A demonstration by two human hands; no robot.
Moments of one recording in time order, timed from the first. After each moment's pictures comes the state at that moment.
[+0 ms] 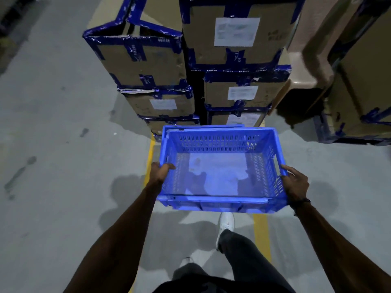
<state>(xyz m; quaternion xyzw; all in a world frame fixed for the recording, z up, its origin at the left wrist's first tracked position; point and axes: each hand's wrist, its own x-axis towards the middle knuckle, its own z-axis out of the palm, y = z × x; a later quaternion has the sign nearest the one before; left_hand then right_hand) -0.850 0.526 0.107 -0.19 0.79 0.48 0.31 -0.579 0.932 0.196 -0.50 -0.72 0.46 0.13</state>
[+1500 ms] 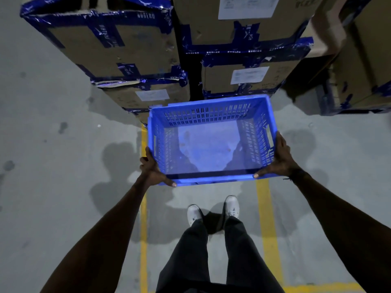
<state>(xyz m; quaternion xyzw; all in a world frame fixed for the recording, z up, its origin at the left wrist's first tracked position) -0.944 0.549 0.166 0.01 0.89 0.20 0.41 -0.727 0.946 0.181 -0.32 -0.86 0.36 -0.19</state>
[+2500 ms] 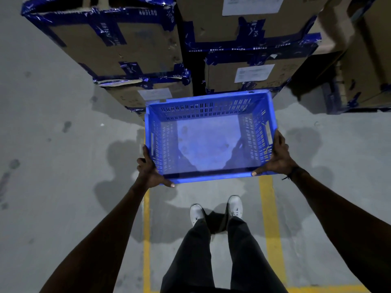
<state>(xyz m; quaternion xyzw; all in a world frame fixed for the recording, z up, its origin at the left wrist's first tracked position) -0.942 0.536 0.167 0.02 0.91 0.21 0.36 -0.744 0.935 0.177 -0.32 -0.84 0.38 -0.21</state>
